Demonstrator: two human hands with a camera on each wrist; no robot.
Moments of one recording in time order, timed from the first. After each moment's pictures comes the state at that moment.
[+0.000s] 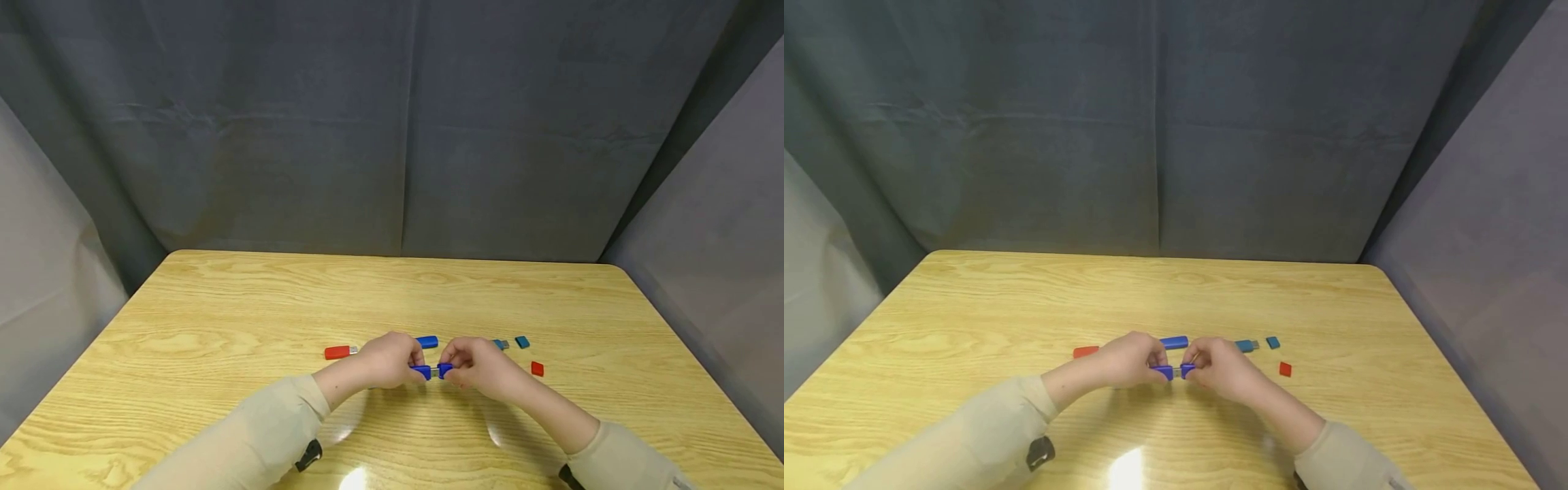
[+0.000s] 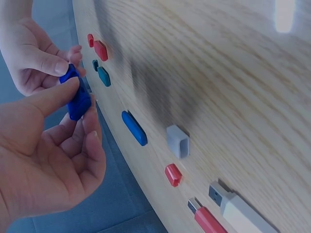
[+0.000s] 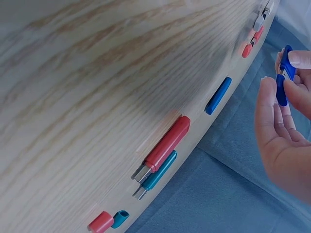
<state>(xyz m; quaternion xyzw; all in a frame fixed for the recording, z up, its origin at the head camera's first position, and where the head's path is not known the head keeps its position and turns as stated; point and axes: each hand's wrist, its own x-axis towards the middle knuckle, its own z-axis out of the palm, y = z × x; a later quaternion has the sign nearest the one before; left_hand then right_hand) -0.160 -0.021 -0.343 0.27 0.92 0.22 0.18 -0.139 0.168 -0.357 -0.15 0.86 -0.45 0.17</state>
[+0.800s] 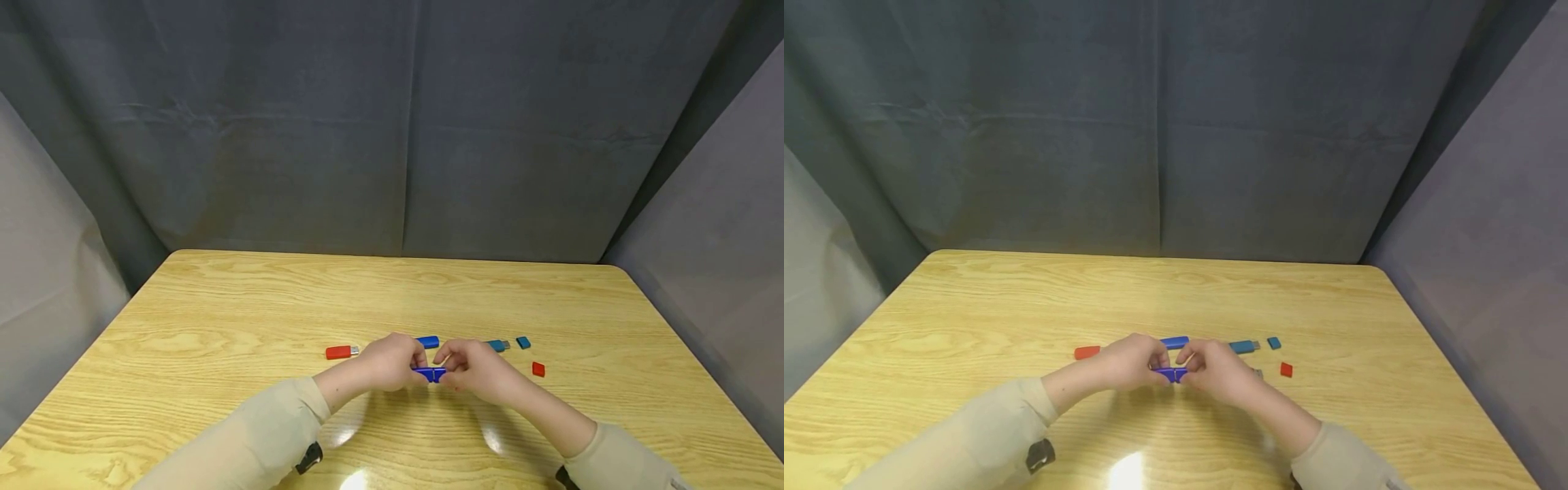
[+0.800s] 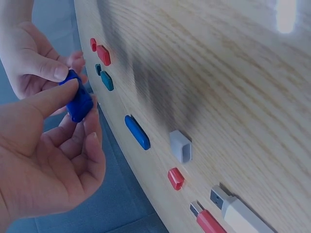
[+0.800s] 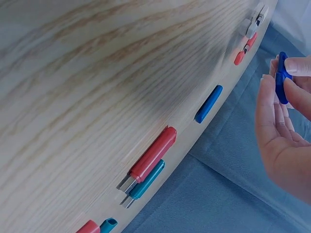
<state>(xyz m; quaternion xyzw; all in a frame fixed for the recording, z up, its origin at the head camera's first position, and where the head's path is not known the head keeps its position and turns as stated) -0.157 -0.020 -0.342 0.28 0.92 0.23 0.17 -0.137 0.160 -0.355 -0.14 0.87 -0.44 0.18</state>
